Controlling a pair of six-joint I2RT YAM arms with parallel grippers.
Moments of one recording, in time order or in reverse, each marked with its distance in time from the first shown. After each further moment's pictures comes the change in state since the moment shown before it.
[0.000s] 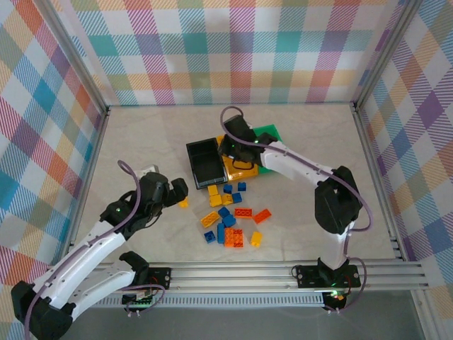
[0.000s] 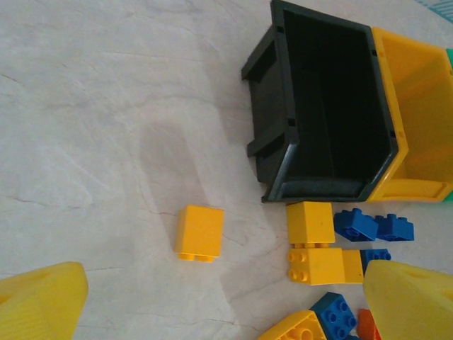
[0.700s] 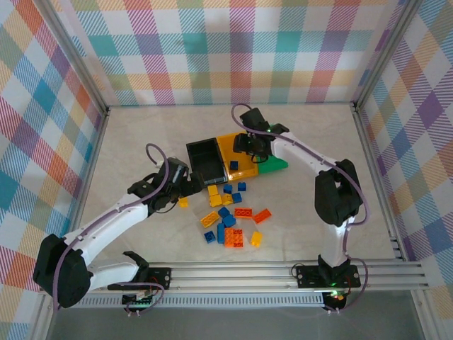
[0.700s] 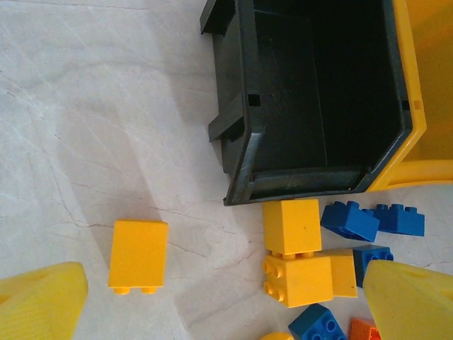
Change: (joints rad) left arm 0.013 0.327 0.083 0.130 0.113 0.021; right arm -0.161 0.075 0.044 -0.136 -0.009 -0.293
